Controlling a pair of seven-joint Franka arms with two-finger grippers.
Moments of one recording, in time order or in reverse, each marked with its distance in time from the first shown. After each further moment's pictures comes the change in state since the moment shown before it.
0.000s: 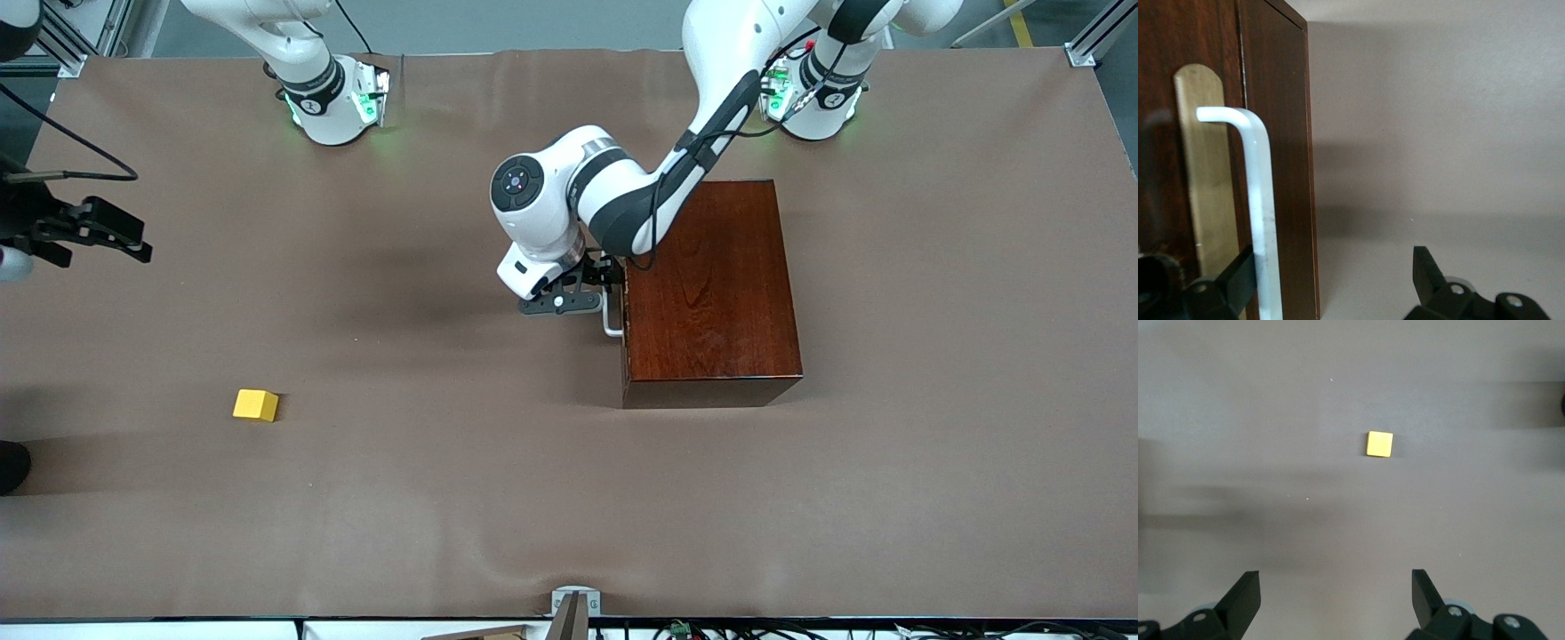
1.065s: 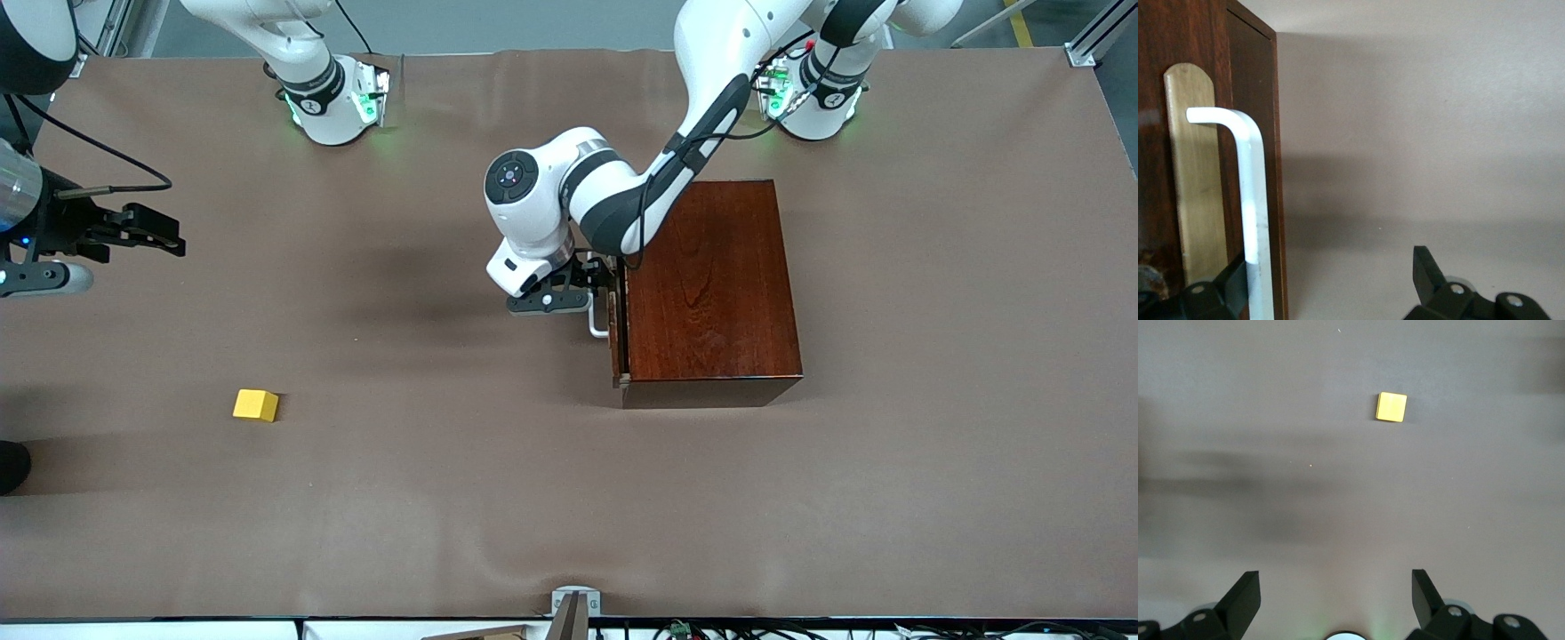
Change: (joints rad) left arm -0.017 0.012 -0.002 0.002 0.003 0.092 -0.036; right arm 0.024 0.033 0.000 -0.004 -0.001 -0.094 0.000
